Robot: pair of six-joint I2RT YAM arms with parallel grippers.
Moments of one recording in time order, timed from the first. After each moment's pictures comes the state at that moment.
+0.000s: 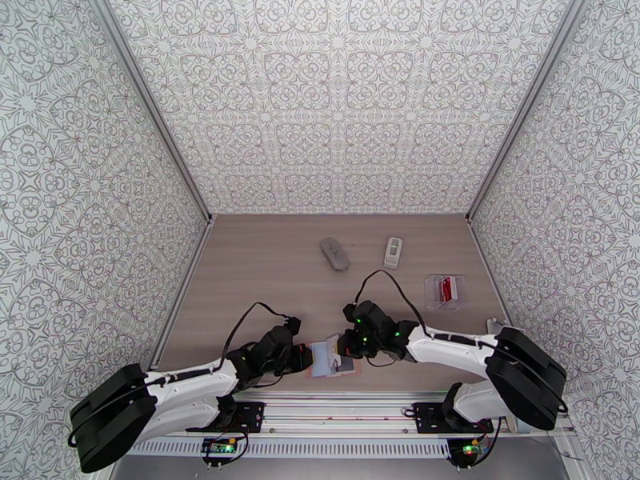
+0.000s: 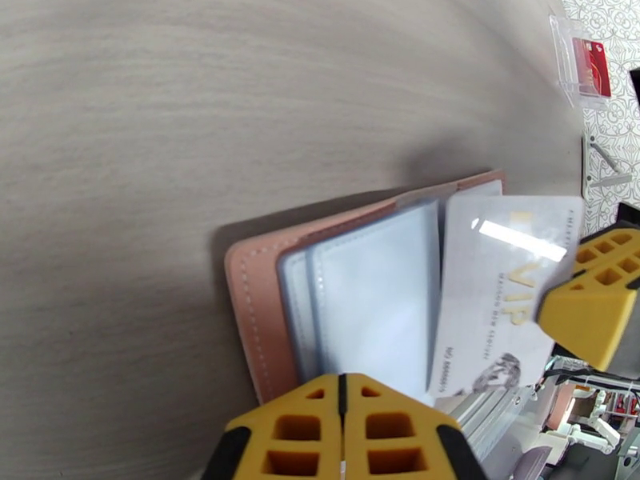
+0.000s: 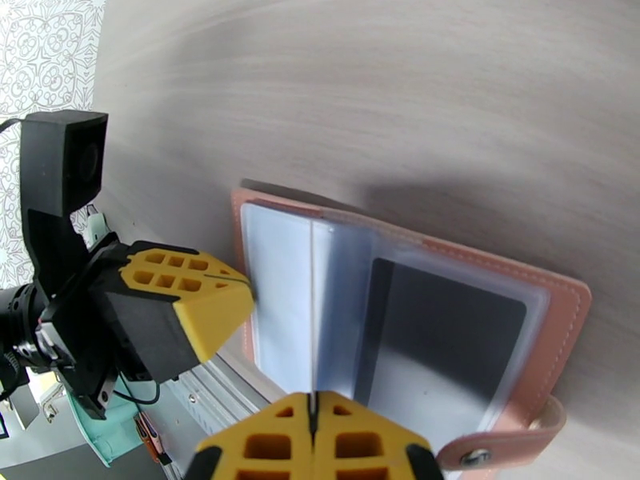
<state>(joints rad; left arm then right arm) -0.87 1.10 0.21 0.10 0.18 -1.03 0.90 1.40 0.63 -0.10 -0.37 0.96</state>
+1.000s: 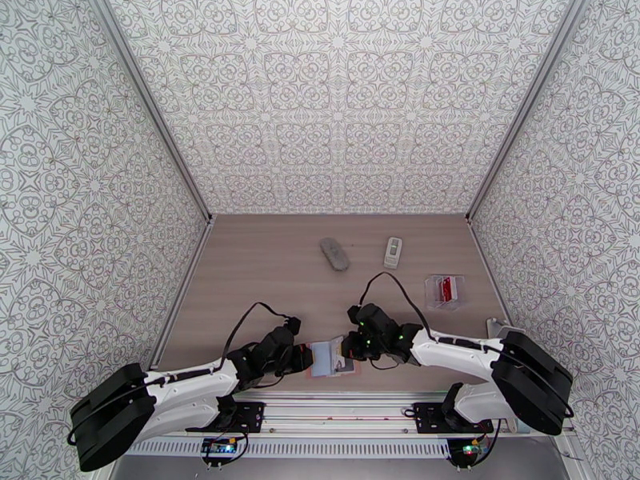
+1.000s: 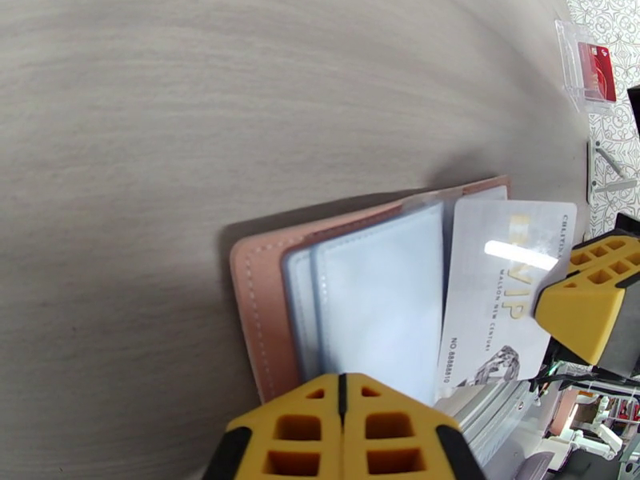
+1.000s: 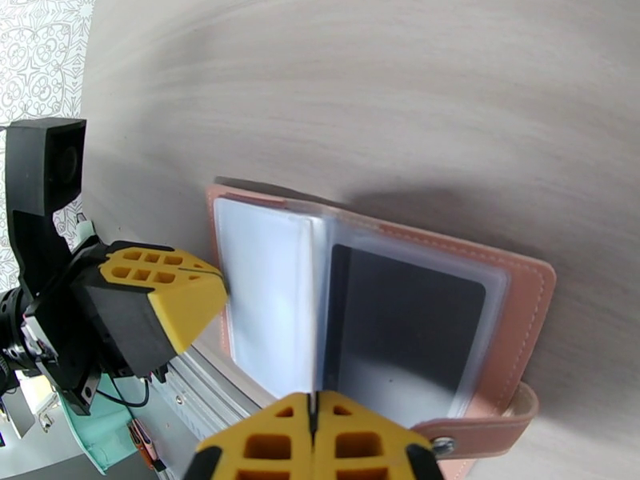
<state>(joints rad) -0.89 1.10 0.22 0.08 0.15 -1.04 0.90 1.38 0.57 -0.09 -0.34 0.97</state>
